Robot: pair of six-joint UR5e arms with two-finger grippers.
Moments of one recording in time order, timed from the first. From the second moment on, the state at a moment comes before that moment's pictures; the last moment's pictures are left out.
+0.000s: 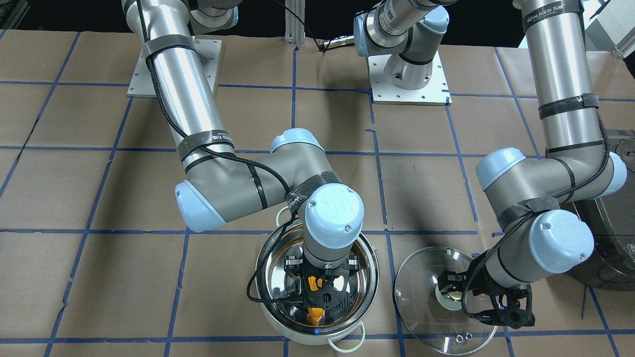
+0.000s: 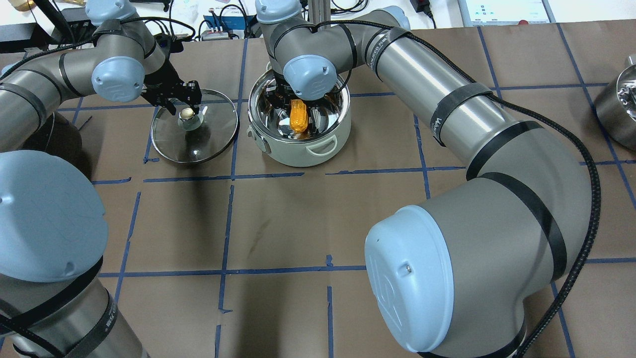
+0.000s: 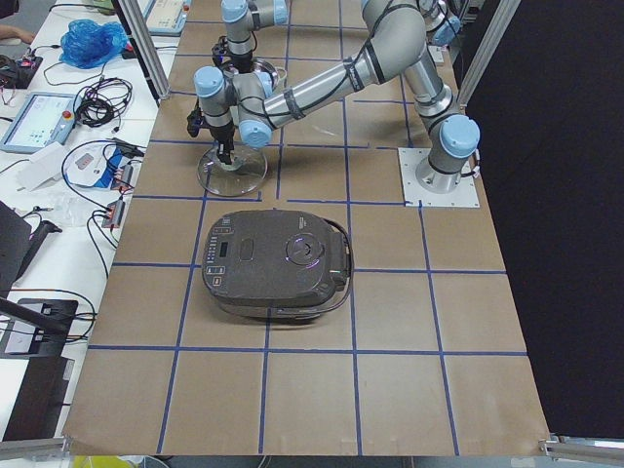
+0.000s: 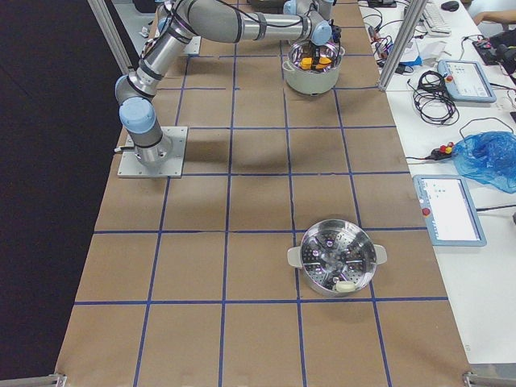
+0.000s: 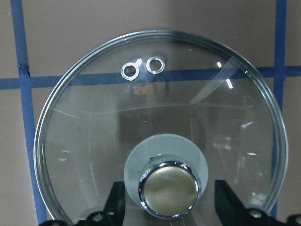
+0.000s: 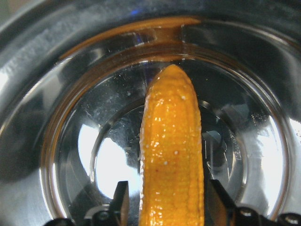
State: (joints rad) left arm -1.39 -2.18 -1.41 -1.11 1.54 0.20; right arm 1.98 -0.75 1.00 -1.85 -1.59 0.41
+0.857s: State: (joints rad) left arm -1.46 -1.89 -1.39 -1.46 1.55 0.14; right arm 1.83 -1.20 1.15 -1.56 -1.59 0.31
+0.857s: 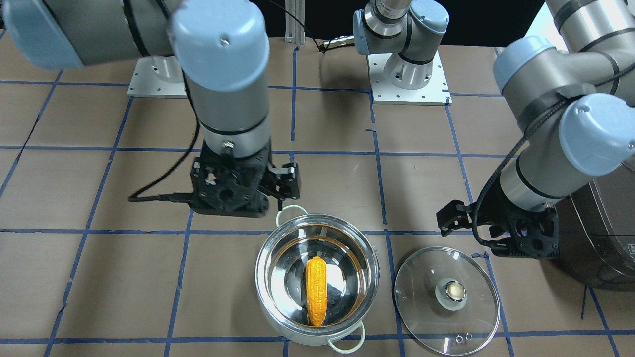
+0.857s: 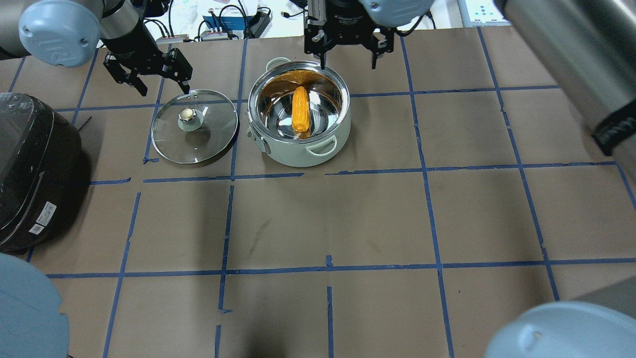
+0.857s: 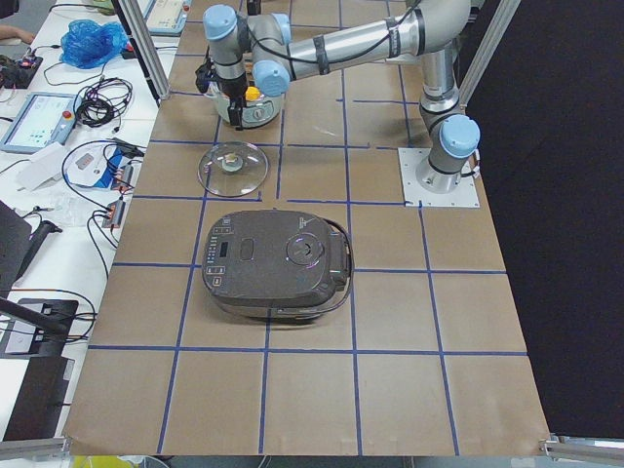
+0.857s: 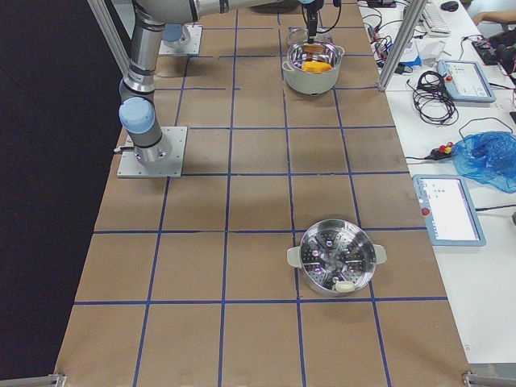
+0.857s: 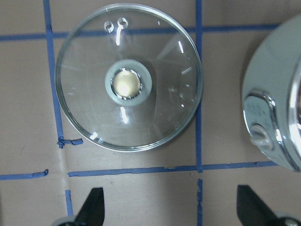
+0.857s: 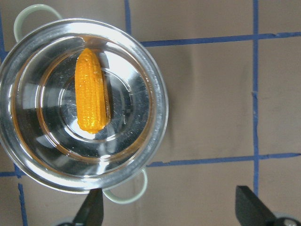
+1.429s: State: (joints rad) left arm -1.50 -1.74 -1.39 -1.65 1.55 0.12; right arm 1.64 -1.56 1.56 -1.52 -1.59 0.10
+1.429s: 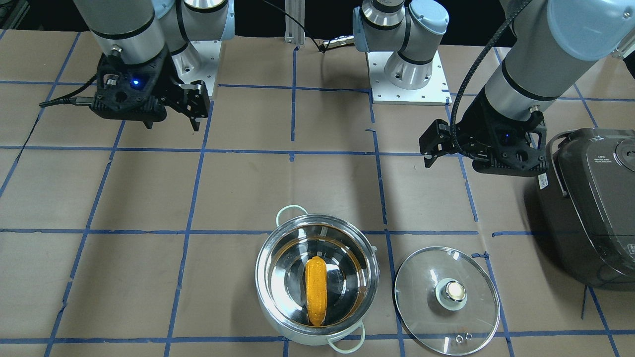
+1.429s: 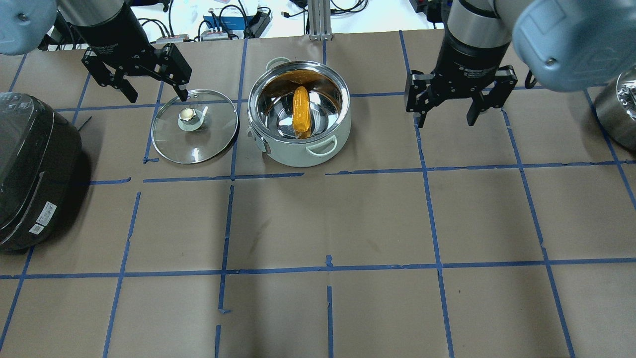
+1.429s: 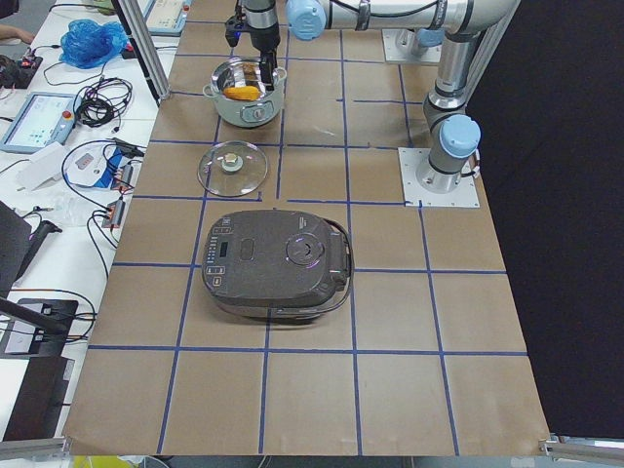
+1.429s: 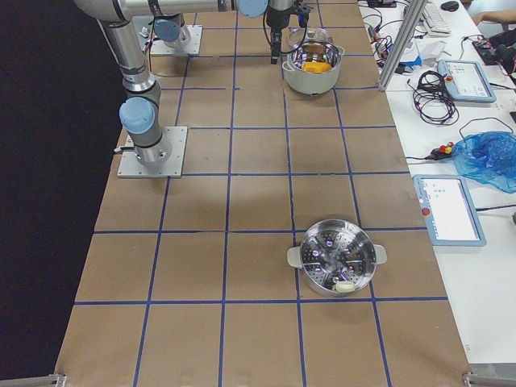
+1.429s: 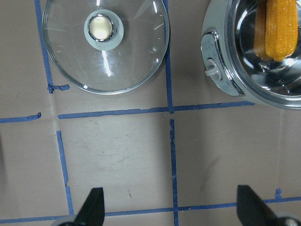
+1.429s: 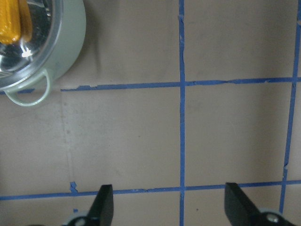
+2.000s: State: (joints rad) left arm -1.51 -1.73 -1.40 -1.65 1.55 0.12; right arm 1.63 -1.59 1.54 -1.53 -1.58 0.09
